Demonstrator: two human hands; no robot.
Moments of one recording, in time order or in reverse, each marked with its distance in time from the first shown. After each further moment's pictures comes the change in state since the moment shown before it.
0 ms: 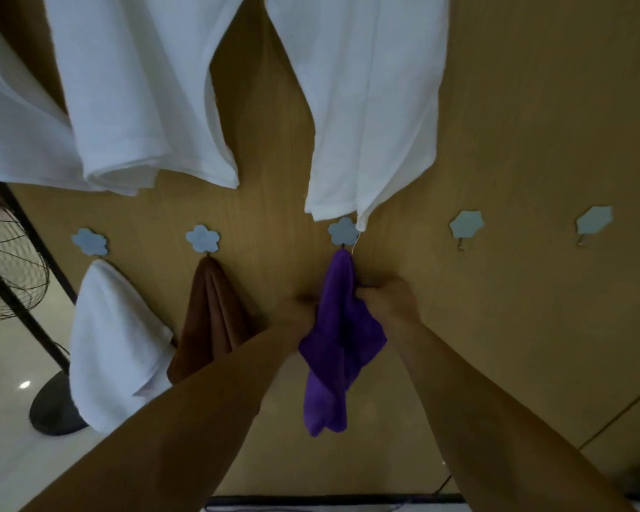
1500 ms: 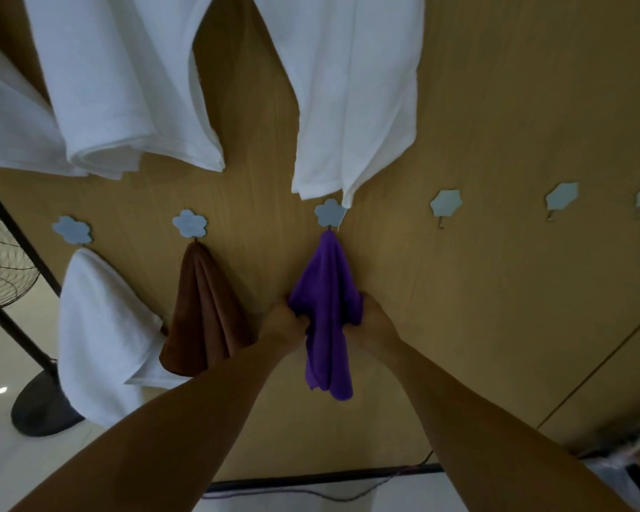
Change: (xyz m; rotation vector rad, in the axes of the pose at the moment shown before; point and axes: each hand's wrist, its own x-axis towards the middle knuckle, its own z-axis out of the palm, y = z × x) left_hand -0.014 -0.039 0.020 0.113 0.141 0.077; right_hand -0.032 0.061 0.007 -0.183 -0.171 -0.177
